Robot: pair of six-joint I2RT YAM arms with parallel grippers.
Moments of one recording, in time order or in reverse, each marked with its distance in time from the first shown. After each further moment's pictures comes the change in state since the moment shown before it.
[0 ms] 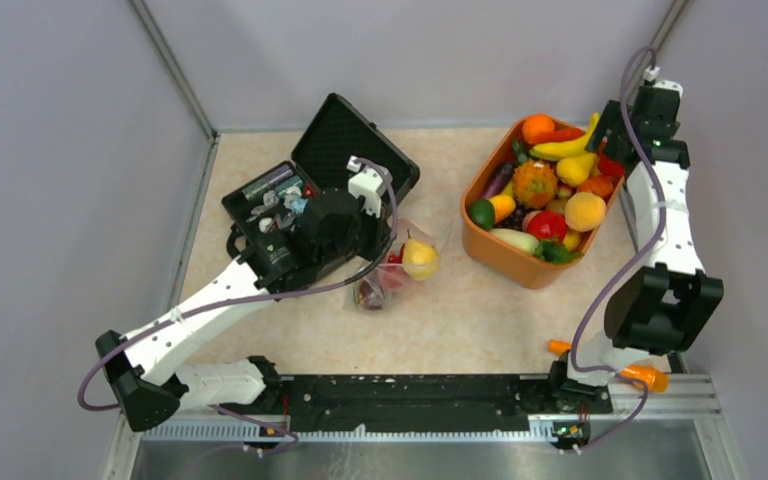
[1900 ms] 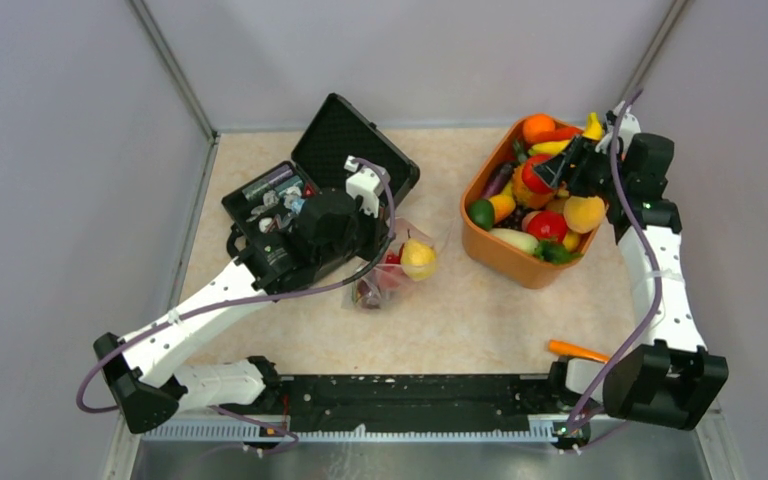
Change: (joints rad) left arm 0.005 -0.018 -0.010 0.002 0.008 -0.002; right arm 0.031 -0.311 -0.395 0.188 -0.681 0.085
